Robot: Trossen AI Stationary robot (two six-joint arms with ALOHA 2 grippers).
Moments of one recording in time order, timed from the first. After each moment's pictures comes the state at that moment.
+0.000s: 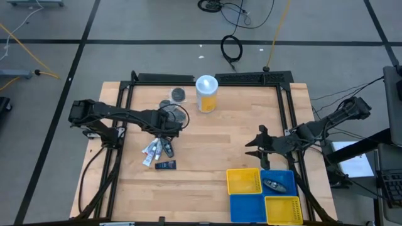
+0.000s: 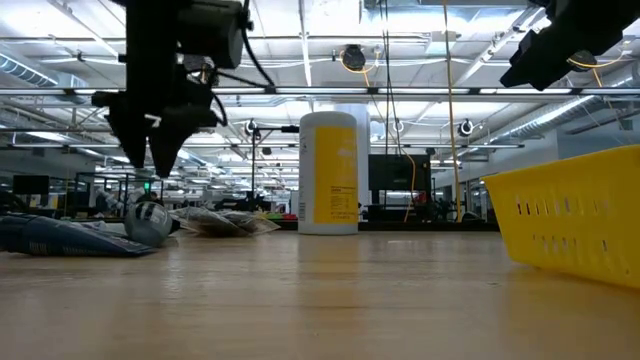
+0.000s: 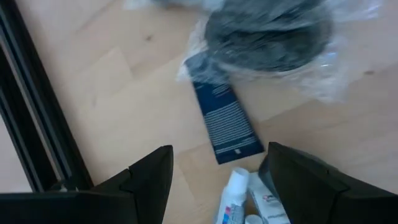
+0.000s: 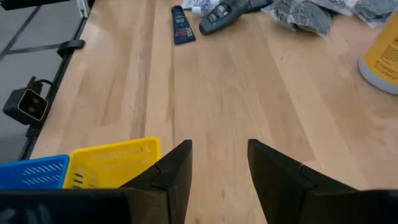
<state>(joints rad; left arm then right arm) 0.02 1.55 1.07 -1.21 -0.32 -1.09 0.45 0.84 0.62 -0.41 0.34 0.43</state>
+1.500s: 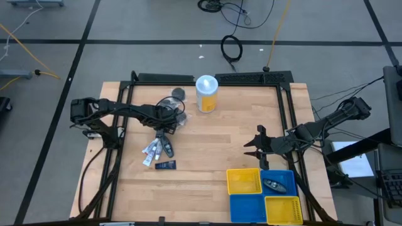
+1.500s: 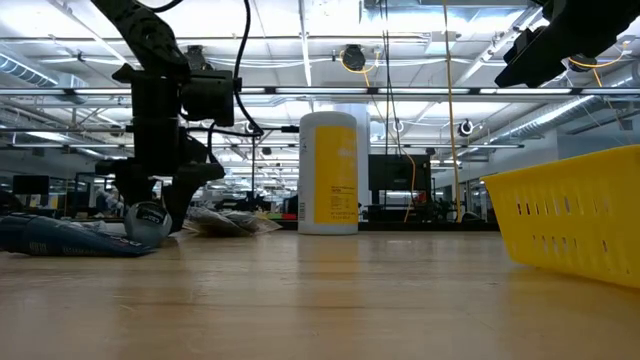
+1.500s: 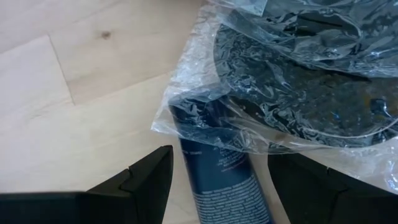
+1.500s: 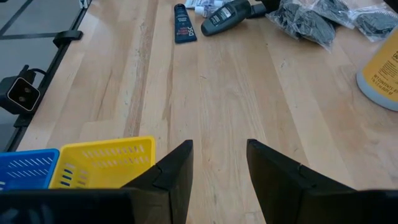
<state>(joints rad) 0.26 1.55 0.79 -0.73 -0.21 -0.97 0.44 0.87 0.62 -0.38 0.34 0.35</state>
